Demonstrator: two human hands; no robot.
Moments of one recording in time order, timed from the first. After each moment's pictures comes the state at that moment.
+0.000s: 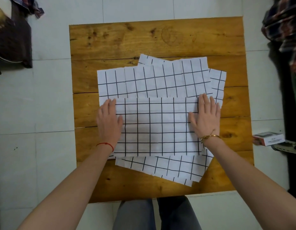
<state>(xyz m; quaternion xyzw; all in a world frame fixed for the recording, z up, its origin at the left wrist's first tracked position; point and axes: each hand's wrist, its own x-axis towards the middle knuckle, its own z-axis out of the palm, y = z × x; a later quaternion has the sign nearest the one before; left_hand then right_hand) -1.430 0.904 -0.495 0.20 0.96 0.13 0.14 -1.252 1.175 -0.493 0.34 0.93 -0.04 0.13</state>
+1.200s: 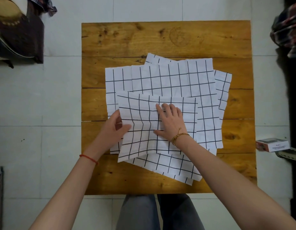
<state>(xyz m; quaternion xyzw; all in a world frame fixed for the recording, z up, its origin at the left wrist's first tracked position) -1.416 0.880 -0.410 0.07 0.80 0.40 0.45 -1.306 1.082 -0.493 0.12 0.97 -0.10 0.19</state>
